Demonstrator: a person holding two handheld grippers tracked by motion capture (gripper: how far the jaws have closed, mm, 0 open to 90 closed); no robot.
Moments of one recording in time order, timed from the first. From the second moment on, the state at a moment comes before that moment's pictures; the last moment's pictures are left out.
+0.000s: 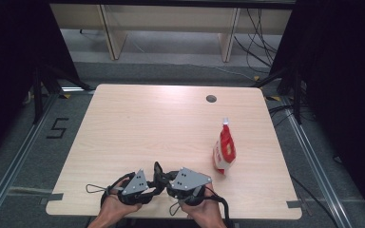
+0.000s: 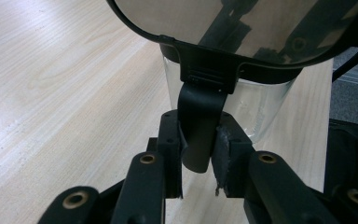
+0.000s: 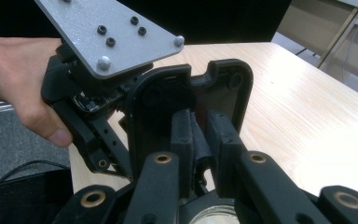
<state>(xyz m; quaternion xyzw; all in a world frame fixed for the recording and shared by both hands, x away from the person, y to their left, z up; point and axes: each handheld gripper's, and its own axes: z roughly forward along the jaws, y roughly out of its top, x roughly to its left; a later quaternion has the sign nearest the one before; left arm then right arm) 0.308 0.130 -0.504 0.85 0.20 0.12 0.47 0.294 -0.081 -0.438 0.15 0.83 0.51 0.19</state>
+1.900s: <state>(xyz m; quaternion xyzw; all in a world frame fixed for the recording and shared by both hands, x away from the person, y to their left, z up) 0.271 0.181 -0.497 0.84 0.32 0.11 0.43 0.284 -0.252 -0.472 0.42 0.73 0.46 0.28</state>
